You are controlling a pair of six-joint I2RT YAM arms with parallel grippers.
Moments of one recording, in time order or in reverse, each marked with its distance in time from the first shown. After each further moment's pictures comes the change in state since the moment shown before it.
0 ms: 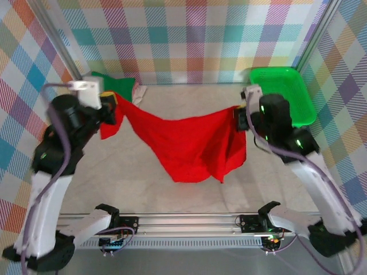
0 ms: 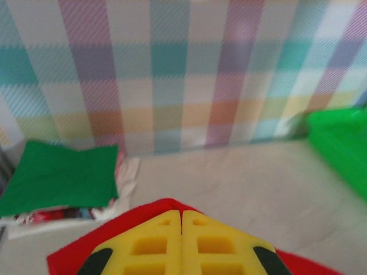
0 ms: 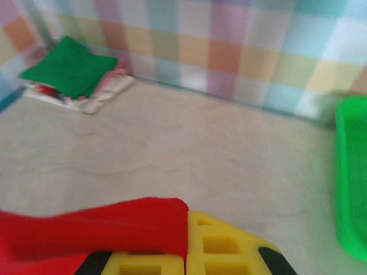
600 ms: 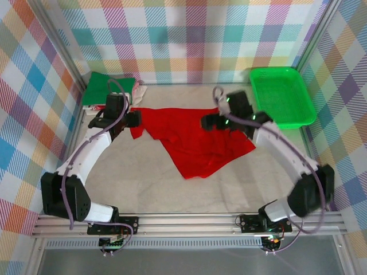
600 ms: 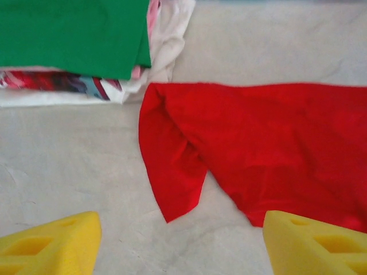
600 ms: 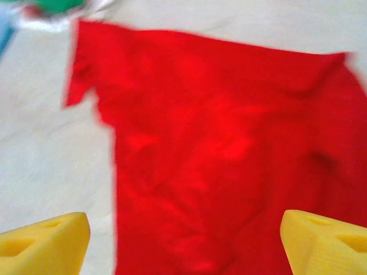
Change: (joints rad) left arm 0.123 0.360 -0.333 0.216 -0.031 -0.074; right arm 0.145 0.186 -0.212 0.180 -0.219 0.117
